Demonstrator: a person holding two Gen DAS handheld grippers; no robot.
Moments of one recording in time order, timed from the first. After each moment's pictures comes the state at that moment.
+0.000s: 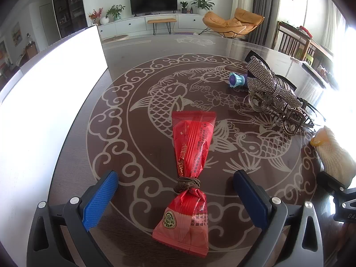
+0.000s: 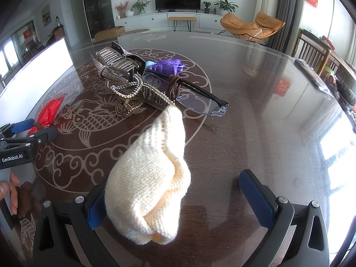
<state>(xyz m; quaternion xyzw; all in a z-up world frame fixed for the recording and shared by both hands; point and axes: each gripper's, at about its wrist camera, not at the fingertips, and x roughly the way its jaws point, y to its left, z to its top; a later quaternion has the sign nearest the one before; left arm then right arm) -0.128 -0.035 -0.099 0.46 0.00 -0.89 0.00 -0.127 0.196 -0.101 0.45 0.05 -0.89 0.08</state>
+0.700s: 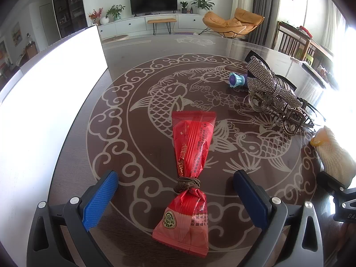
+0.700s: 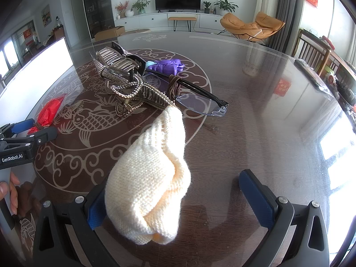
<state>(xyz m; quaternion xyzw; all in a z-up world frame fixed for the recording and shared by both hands) -0.128 -0.035 -0.099 0.46 0.00 -0.89 0.00 -0.127 0.196 -0.101 0.45 0.05 -0.89 0.08</state>
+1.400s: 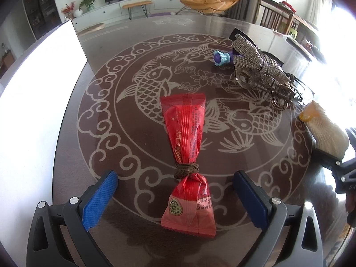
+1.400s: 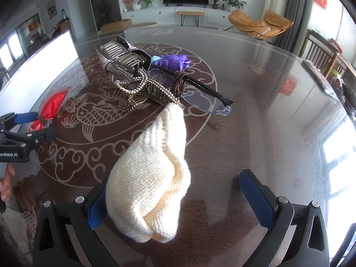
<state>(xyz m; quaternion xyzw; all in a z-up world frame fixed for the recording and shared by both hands) -0.135 -0.040 -0.095 0.53 -0.04 -0.84 -0.07 -0.137 0.194 -0.101 0.49 0.07 -0.86 0.11</state>
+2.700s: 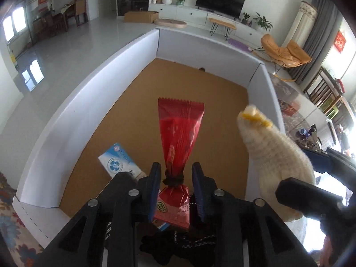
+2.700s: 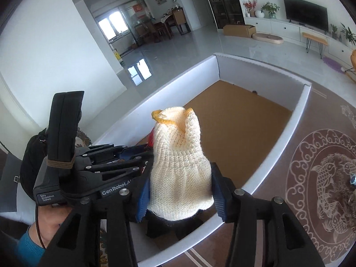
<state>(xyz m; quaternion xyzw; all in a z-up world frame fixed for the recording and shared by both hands) -0.025 -0.337 -0.005 0.49 0.13 -0.85 0.12 -0.062 -0.217 0.031 0.45 0.06 -0.77 0.45</state>
